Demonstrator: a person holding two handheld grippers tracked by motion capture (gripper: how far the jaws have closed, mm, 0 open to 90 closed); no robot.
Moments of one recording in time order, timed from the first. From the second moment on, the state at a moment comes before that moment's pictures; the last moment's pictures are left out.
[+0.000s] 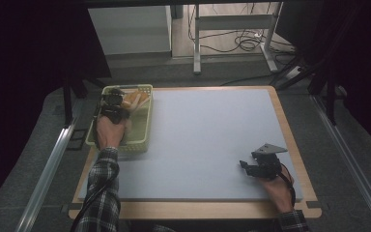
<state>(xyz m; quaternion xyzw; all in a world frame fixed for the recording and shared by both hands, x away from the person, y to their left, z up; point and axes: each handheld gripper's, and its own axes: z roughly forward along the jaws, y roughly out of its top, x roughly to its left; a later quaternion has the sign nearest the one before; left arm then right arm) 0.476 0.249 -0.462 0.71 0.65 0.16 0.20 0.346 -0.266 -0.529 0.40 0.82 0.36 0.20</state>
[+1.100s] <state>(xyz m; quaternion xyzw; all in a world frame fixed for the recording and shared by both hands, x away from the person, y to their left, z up) 0.292 0.159 -0.550 0.84 0.39 0.14 0.36 0.342 -0.269 -0.529 0.40 0.82 0.35 0.20</state>
